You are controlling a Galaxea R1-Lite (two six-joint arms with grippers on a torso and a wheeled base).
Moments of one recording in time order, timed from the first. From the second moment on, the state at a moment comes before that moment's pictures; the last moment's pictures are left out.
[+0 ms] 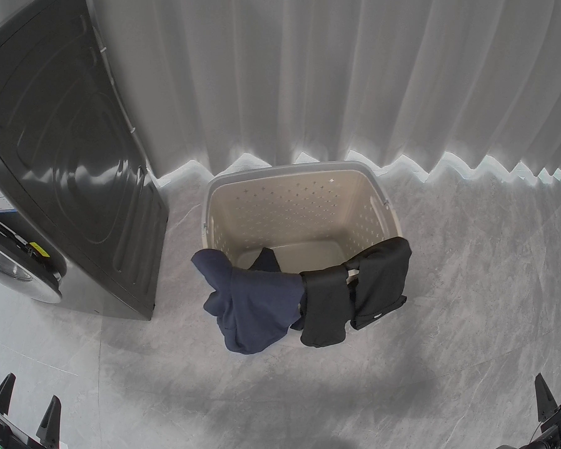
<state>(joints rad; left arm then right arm) -0.01 0.02 -0.02 0.00 0.00 -0.06 0.00 0.02 -0.02 0.00 -0.01 0.00</state>
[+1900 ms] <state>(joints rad) -0.01 0.02 -0.02 0.00 0.00 -0.06 0.00 0.02 -0.02 0.00 -0.01 -0.01</state>
